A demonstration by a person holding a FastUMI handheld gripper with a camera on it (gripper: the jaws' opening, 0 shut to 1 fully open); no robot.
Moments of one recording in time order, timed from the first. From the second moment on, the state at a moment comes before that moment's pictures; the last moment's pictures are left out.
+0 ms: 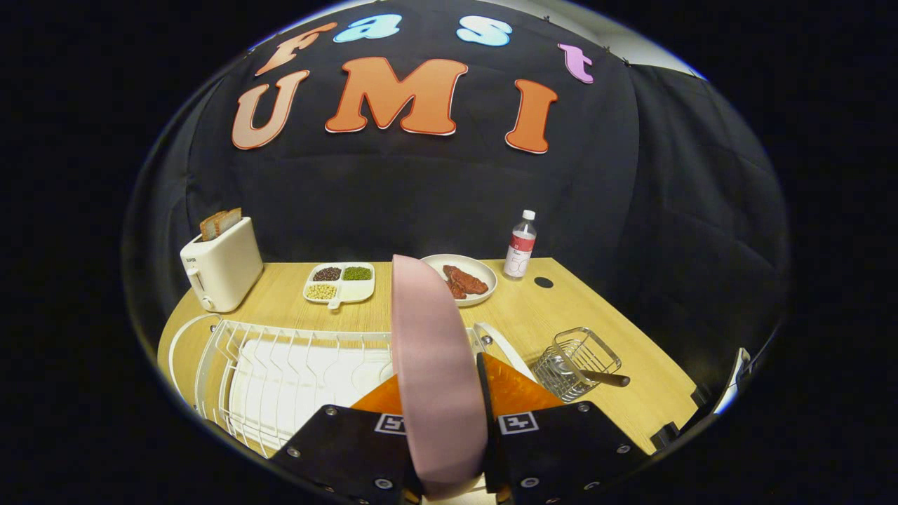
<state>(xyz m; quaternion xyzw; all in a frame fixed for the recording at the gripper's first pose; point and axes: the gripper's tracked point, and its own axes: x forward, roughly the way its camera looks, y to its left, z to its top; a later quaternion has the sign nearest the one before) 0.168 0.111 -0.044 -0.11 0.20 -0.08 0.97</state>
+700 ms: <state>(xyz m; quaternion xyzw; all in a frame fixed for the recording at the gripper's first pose) 0.081 0.131 -0.006 -0.02 0.17 0.03 0.99</state>
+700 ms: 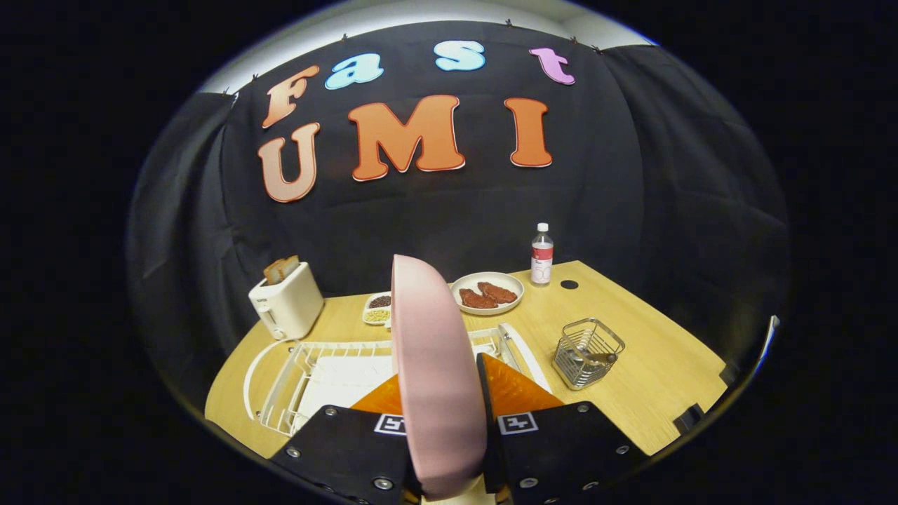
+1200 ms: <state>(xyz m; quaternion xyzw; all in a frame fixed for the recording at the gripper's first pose) -0.024 0.128 -0.040 0.04 0.19 0.11 0.97</state>
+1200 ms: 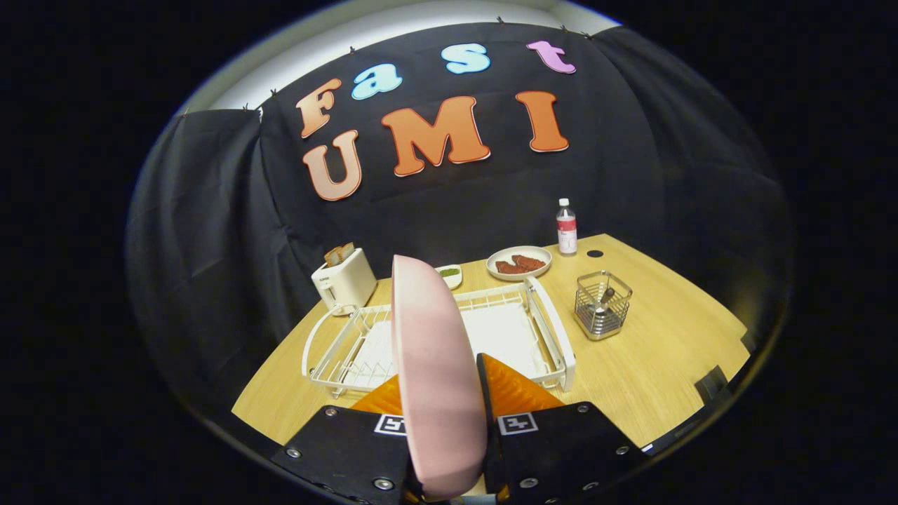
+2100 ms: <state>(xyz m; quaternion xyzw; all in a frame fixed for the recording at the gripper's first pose) -0.054 0.109 -0.181 0.31 0.32 0.09 0.89</state>
